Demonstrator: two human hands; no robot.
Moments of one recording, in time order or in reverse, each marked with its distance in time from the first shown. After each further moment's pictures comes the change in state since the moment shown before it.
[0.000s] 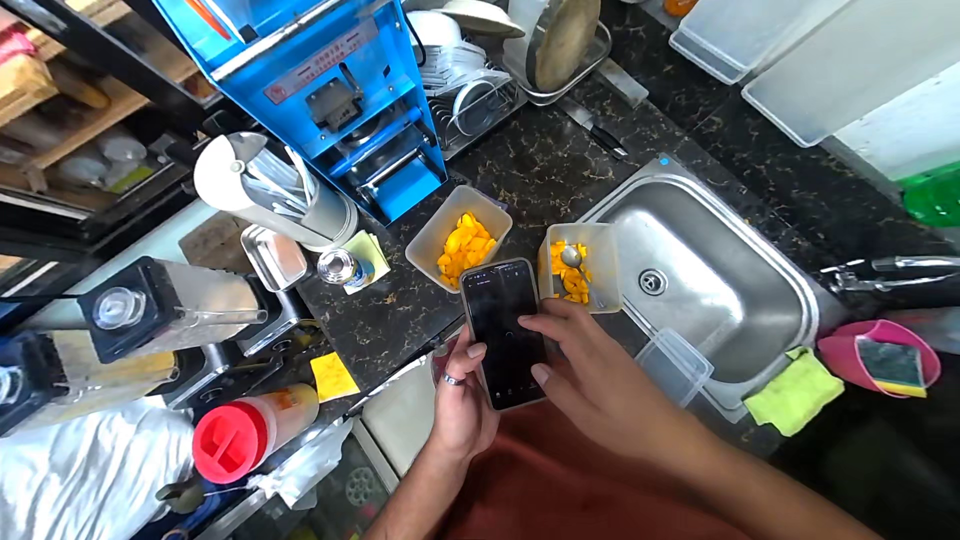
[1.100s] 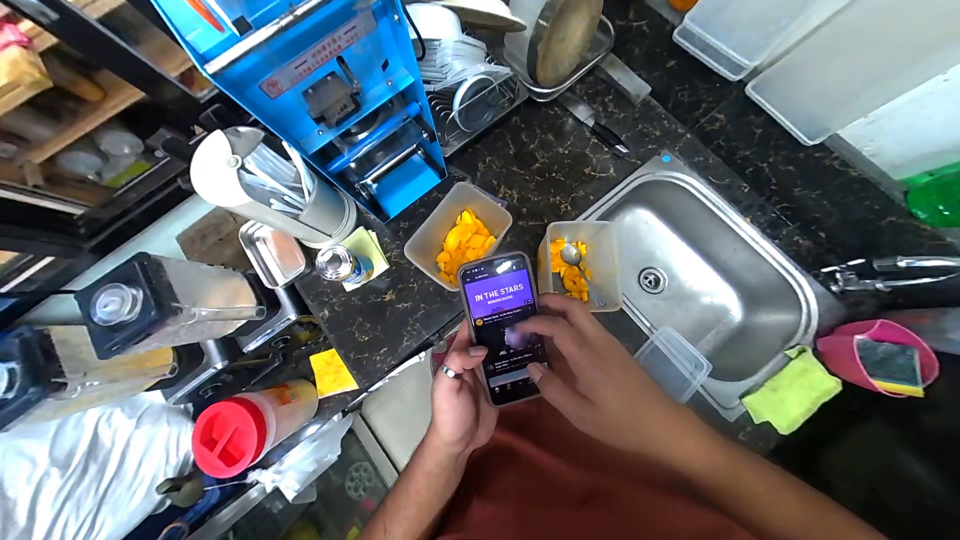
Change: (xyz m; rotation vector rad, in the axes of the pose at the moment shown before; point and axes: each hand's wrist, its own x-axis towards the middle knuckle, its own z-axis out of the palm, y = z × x) left_hand 0.003 0.001 -0.001 -0.042 -0.022 -0.024; right_hand 0.003 0.003 0.000 -0.033 -0.035 0.021
